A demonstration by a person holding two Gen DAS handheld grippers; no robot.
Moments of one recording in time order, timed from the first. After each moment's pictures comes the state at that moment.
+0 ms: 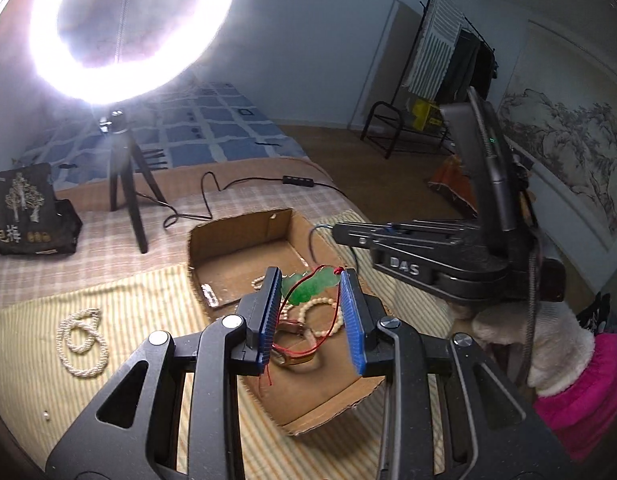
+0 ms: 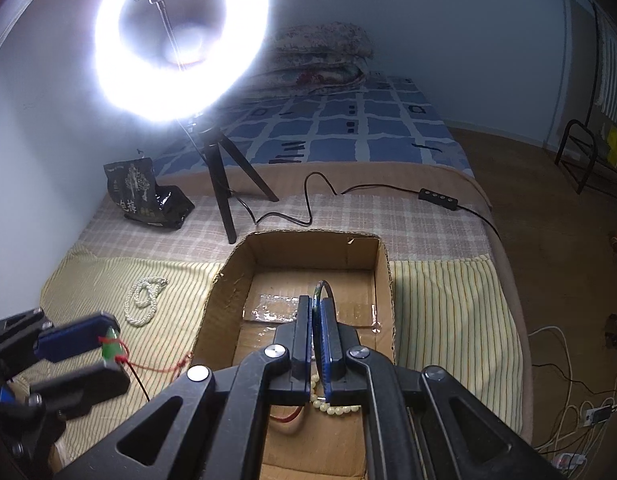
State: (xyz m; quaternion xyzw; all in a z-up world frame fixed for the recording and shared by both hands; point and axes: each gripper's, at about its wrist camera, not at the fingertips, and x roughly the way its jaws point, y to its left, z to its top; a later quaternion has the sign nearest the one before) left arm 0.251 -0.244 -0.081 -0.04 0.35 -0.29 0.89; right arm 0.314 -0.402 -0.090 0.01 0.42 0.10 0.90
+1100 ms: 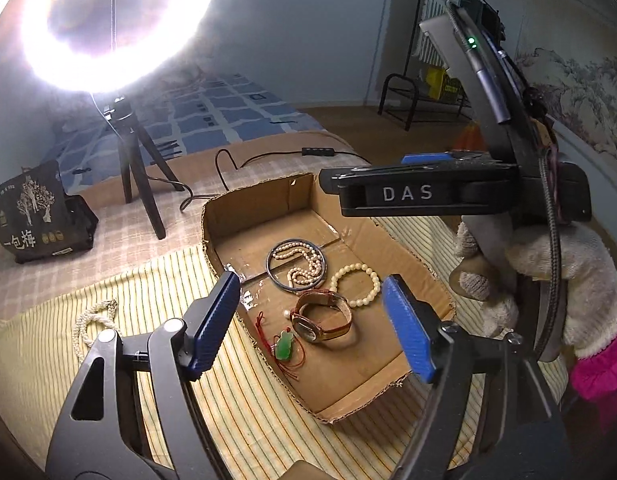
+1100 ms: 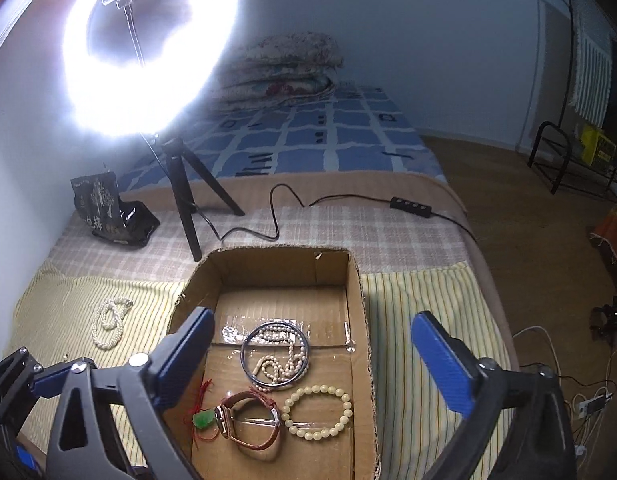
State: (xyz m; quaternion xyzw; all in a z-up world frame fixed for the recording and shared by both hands) left arm 0.242 -0.255 -0.115 0.04 0.36 -0.25 0.90; right arm 0.324 -0.406 -0.097 0.01 0.39 0.04 0.92
